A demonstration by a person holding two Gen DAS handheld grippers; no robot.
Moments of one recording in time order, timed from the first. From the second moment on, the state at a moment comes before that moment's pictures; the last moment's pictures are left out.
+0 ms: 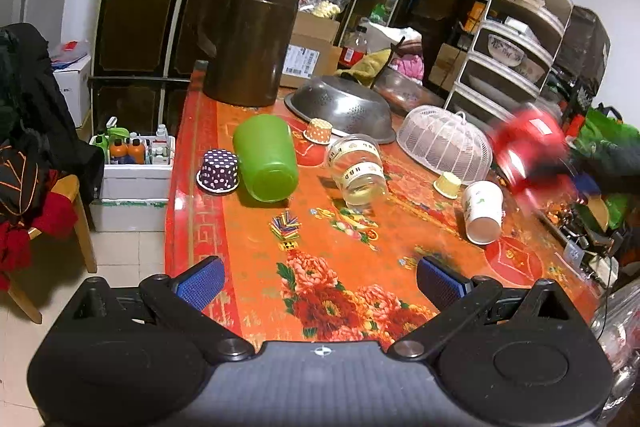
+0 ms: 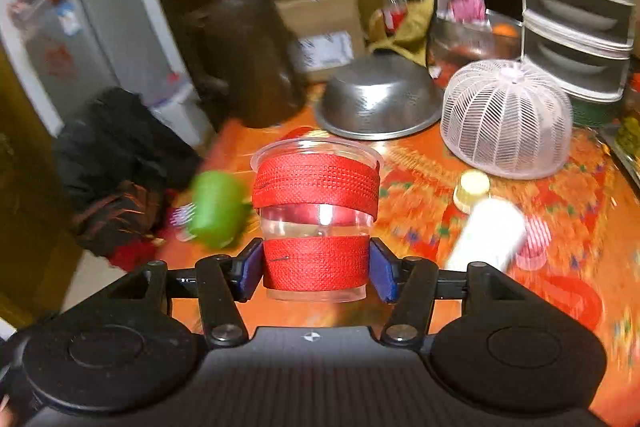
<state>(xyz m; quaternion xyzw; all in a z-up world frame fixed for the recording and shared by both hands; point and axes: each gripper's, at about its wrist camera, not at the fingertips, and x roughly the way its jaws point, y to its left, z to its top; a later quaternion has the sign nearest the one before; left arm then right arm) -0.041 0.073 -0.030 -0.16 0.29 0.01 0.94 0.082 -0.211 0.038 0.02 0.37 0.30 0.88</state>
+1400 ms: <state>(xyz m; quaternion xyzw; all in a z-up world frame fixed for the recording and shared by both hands) 0.025 -0.022 -0.076 -0.28 0.48 -0.13 0.82 0.032 -0.227 -0.075 0.11 0.51 0.33 0.79</state>
